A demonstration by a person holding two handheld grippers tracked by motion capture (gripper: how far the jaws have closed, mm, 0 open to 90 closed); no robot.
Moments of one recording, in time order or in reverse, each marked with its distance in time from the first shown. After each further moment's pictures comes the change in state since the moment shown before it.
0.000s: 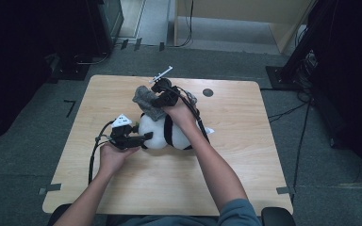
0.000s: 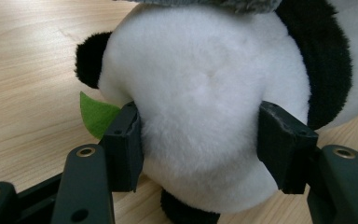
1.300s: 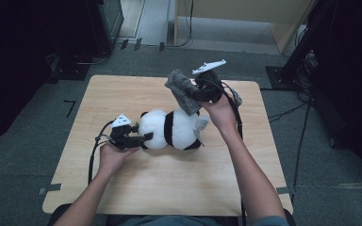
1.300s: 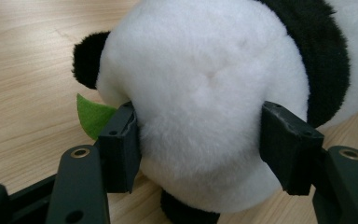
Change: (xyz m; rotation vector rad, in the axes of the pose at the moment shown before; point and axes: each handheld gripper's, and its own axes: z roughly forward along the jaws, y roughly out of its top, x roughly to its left) left arm 0.001 0.000 0.000 0.000 -0.015 0.006; right arm -0.038 -0.044 -0.125 -0.191 -0.113 0.042
